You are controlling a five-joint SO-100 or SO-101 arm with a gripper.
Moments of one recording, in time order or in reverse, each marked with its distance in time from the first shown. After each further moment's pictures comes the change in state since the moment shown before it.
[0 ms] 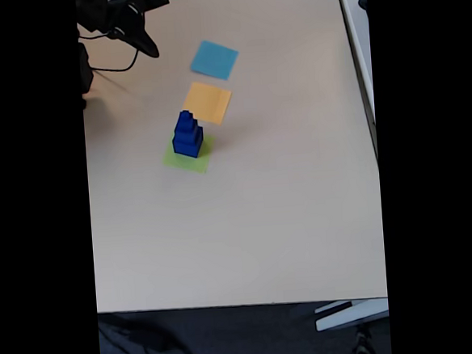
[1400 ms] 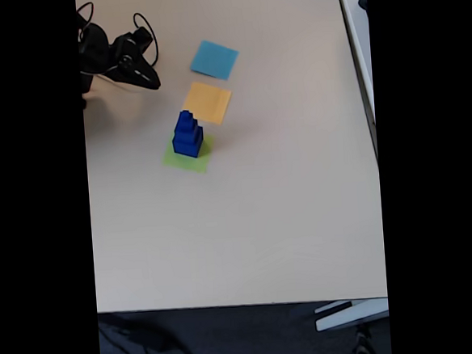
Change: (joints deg) arm -4.9 36.2 47.3 -13.8 -31.4
